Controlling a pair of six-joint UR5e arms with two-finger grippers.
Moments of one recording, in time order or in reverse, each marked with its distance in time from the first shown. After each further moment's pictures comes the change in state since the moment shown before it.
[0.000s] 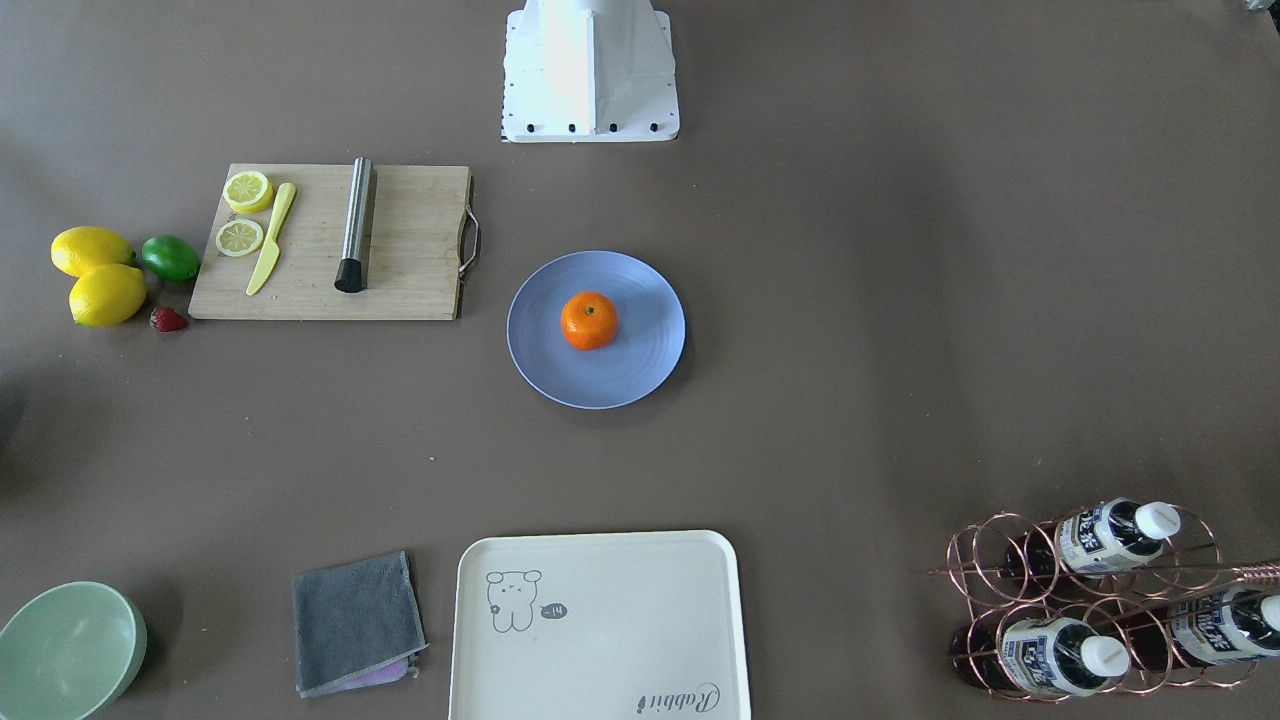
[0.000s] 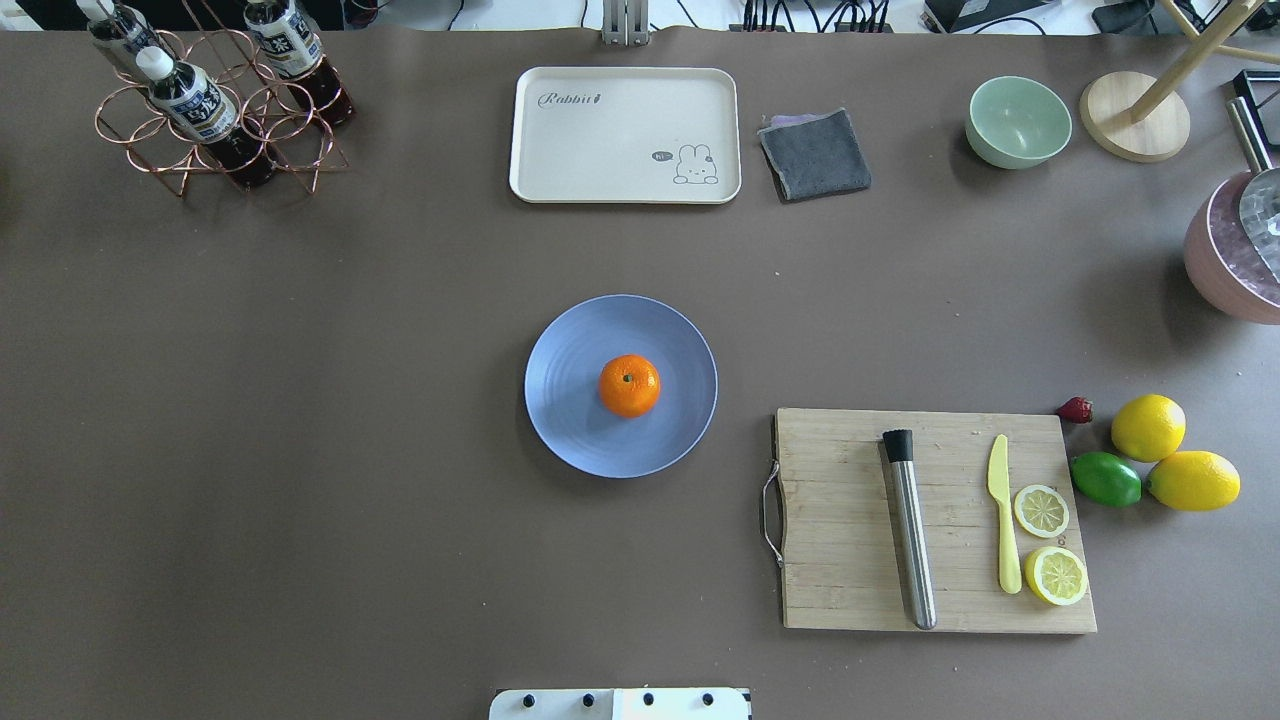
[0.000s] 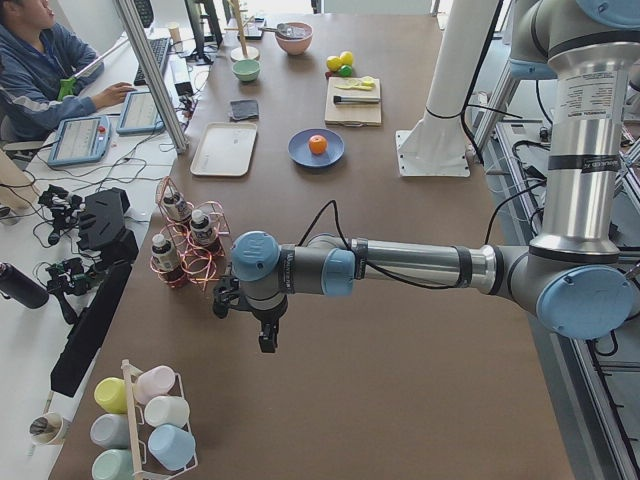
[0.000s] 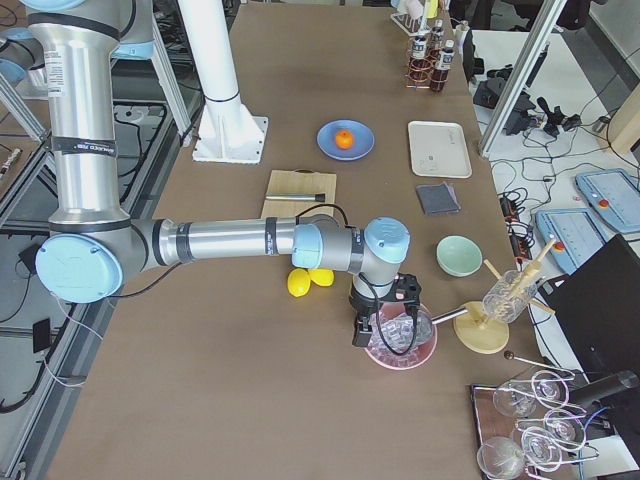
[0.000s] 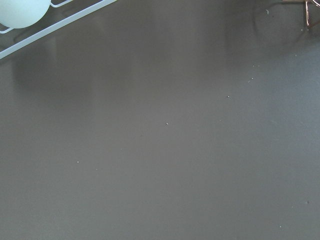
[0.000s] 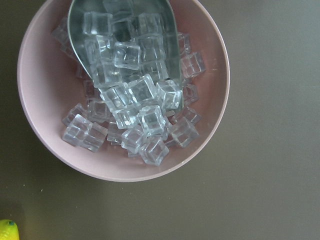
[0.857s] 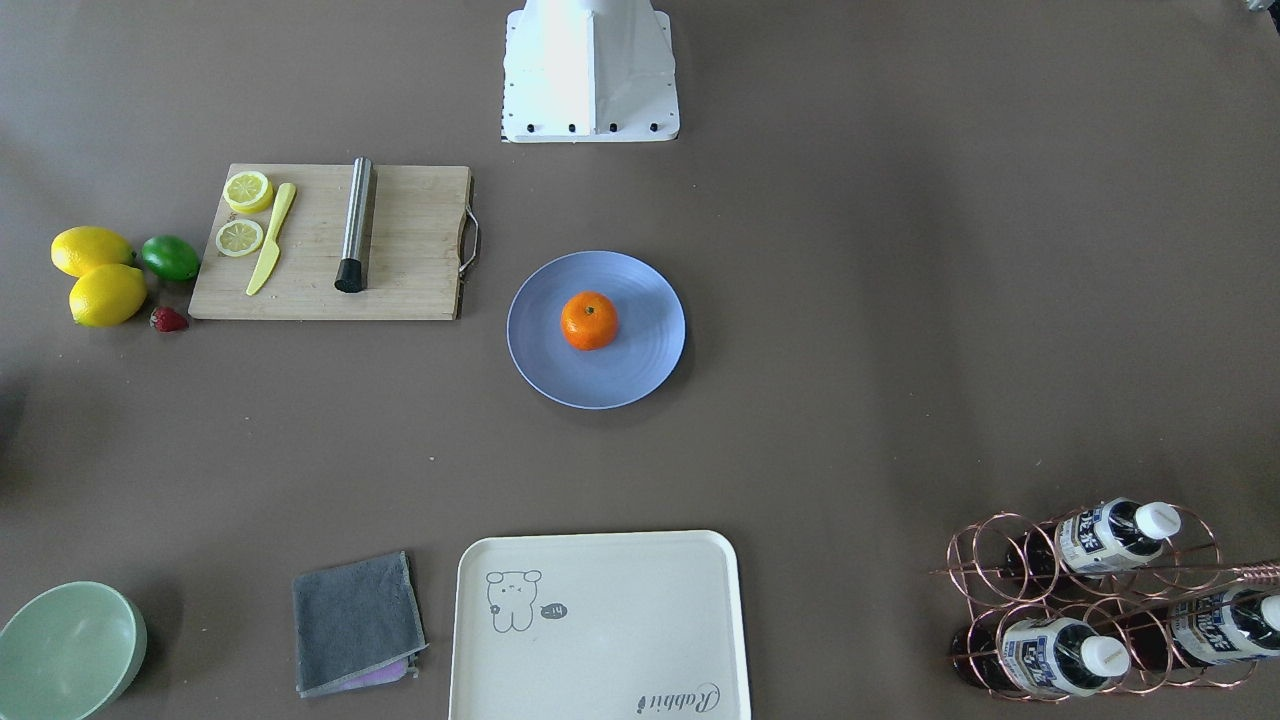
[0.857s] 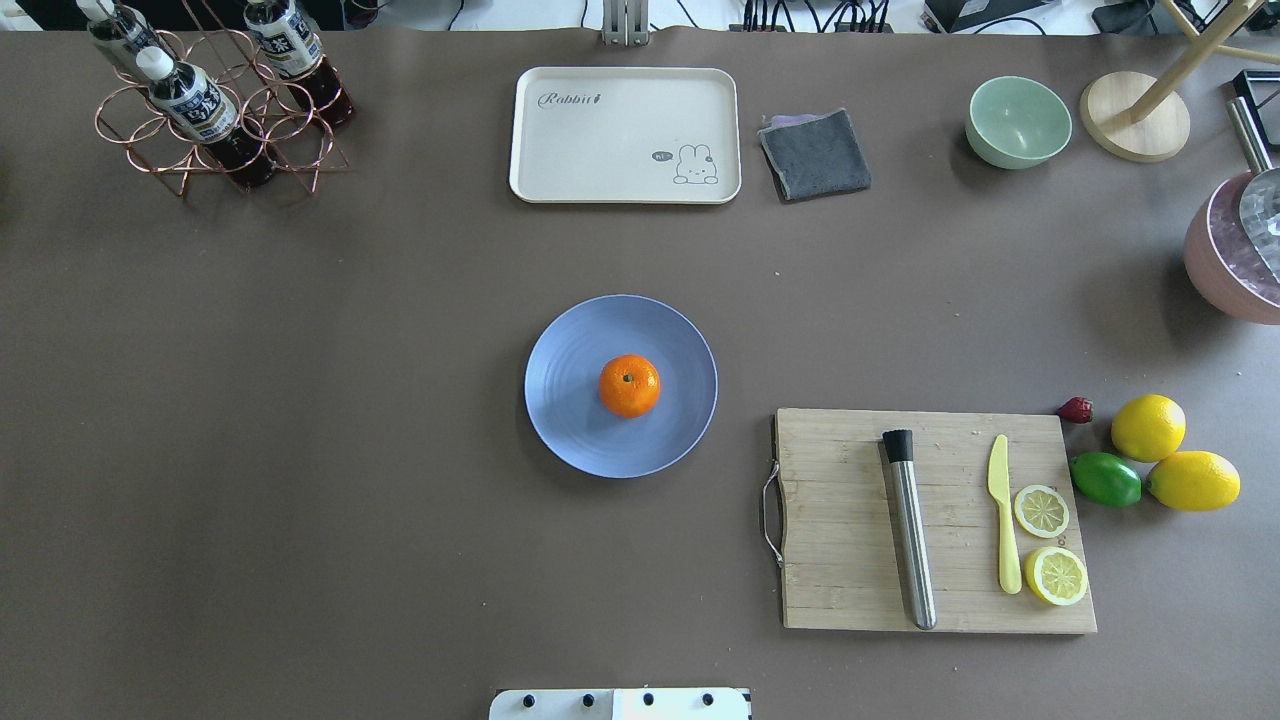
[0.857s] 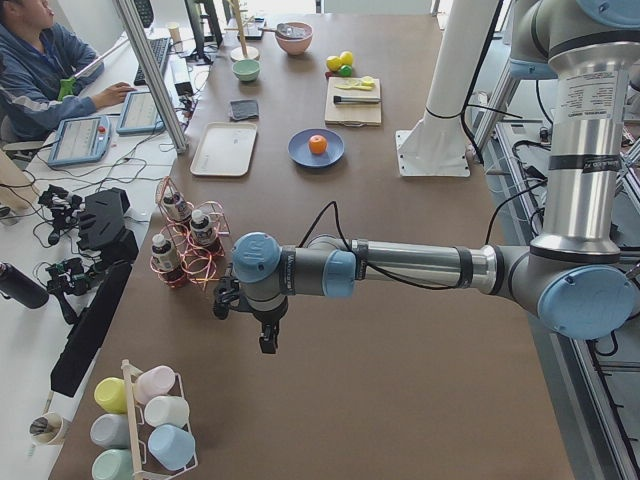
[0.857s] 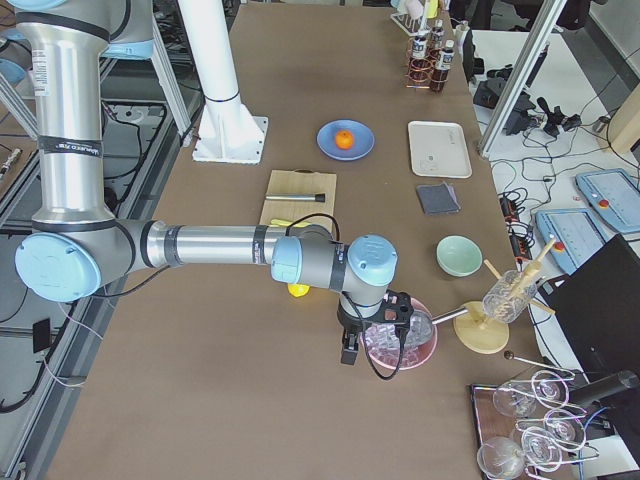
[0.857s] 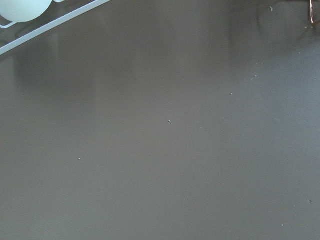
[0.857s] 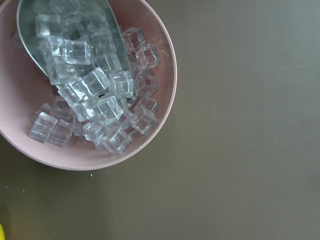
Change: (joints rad) left arm -0.003 0.000 0.001 -0.007 -0.001 -0.003; right arm 0.087 -0.035 -0.005 0.000 0.017 -0.003
